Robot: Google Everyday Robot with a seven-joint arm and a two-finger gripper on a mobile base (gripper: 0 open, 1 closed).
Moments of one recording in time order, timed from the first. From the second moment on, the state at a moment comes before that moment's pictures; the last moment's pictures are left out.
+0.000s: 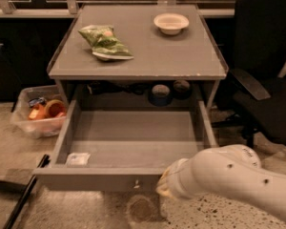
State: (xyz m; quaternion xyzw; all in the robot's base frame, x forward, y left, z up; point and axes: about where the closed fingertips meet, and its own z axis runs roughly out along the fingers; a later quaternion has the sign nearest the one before) arm 0.396 -0.080 0.630 -0.62 0.75 0.06 0.23
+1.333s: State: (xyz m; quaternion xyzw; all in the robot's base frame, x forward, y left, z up) arm 0.448 -0.063 0.644 -0.64 0.73 0.05 0.24
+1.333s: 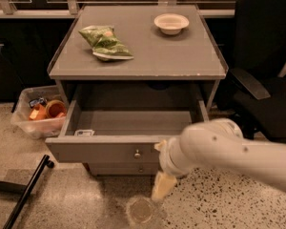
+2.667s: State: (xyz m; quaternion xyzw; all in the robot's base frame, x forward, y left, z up) arm 0.578 -0.063 0.666 -0.64 0.73 0.03 0.24
